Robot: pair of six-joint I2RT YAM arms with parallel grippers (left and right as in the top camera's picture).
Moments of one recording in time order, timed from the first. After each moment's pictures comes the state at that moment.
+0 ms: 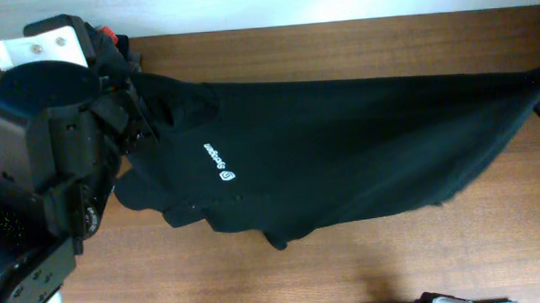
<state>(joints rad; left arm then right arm) -0.50 1.54 2.61 -1.61 -0.47 -0.47 -0.28 1.43 2.48 -1.62 -0.07 0.39</state>
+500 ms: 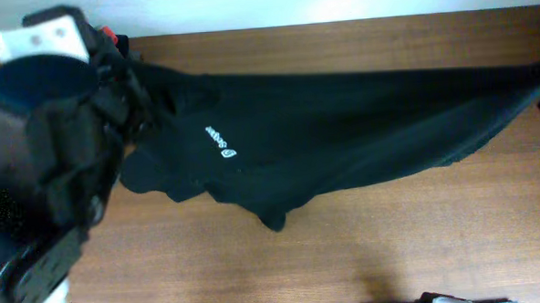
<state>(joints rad) -0.50 1.58 2.63 -1.55 -0.47 -0.47 -0.28 1.45 2.49 -1.58 -0.08 0.39</state>
